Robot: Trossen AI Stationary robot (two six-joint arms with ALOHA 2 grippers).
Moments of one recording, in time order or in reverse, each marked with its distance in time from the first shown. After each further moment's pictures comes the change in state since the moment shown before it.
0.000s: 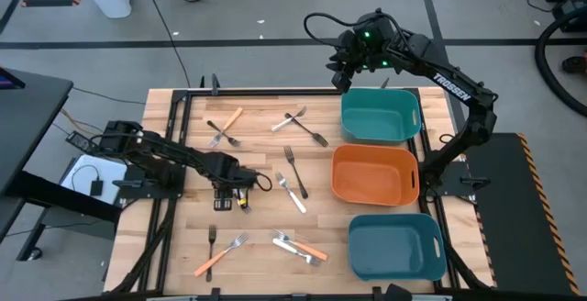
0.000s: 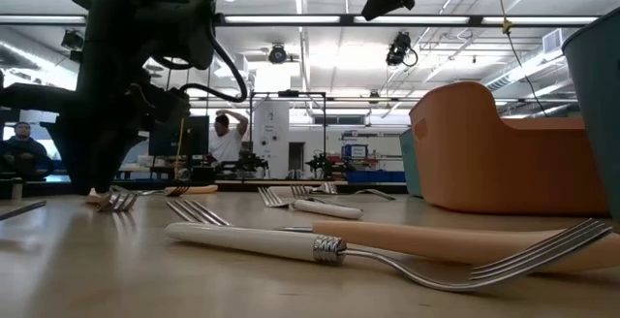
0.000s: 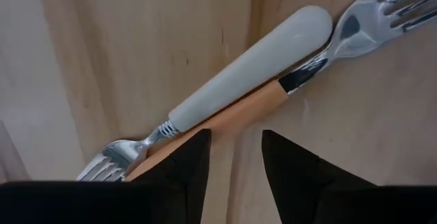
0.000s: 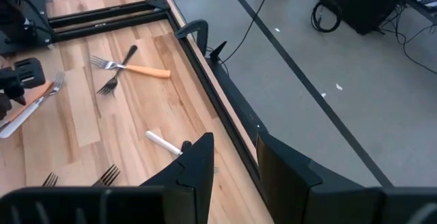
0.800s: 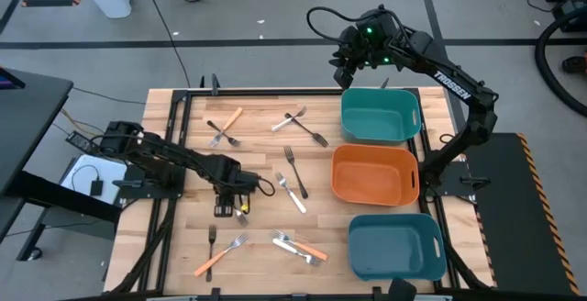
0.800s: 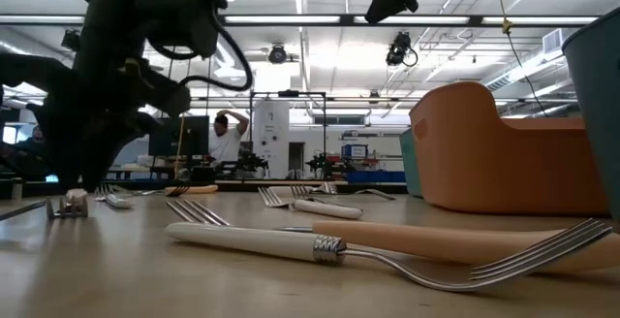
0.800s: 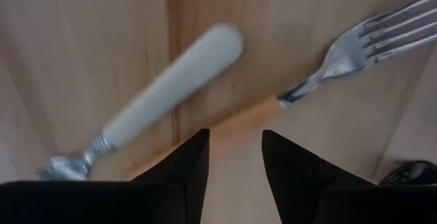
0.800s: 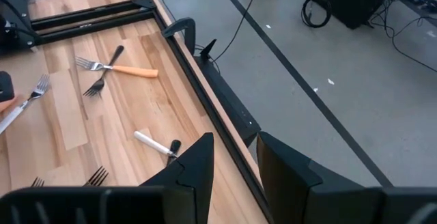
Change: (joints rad) left arm -0.041 0.009 0.038 0.006 0.122 0.015; right arm -0.040 0.000 0.000 0.000 0.000 0.000
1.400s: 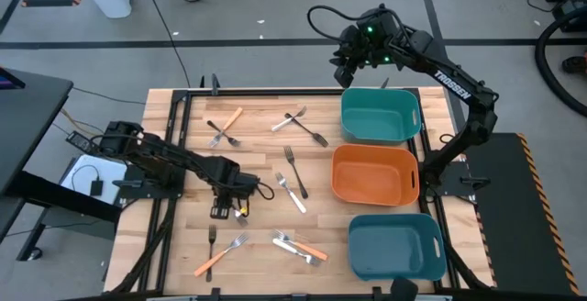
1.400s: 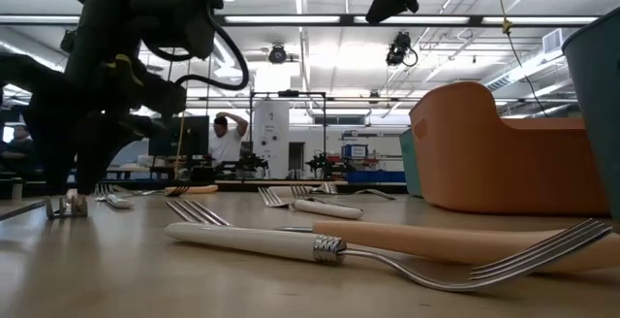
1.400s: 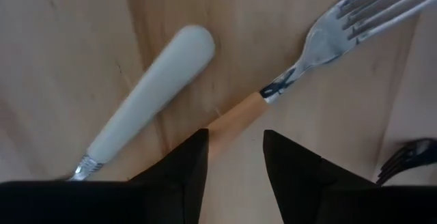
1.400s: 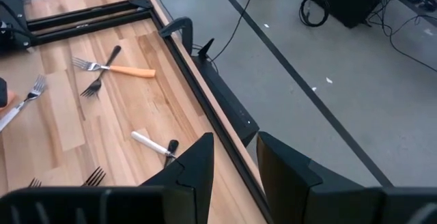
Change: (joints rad) left arm -0.015 -0.002 -0.023 0.031 0.036 0.088; right arm -0.012 0.000 0.000 0.000 0.000 0.000
